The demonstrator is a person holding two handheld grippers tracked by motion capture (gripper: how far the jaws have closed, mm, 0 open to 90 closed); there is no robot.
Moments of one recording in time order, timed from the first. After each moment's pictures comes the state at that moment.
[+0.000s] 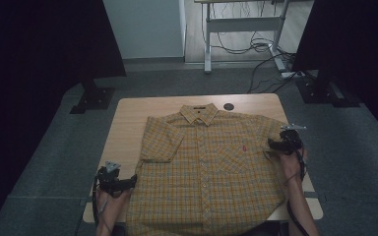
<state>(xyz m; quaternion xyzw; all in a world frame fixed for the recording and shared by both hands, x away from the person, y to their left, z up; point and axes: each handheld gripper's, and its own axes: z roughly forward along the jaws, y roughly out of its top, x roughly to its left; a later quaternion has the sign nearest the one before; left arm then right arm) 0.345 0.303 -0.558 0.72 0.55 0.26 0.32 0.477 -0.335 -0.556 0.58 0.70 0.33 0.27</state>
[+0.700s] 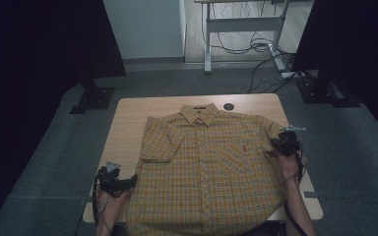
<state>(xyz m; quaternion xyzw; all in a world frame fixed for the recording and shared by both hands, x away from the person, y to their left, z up) 0.346 0.302 -0.558 0.72 0.55 0.26 0.32 0.470 -0.328 -0.553 0.57 0.70 0.35 0.24</state>
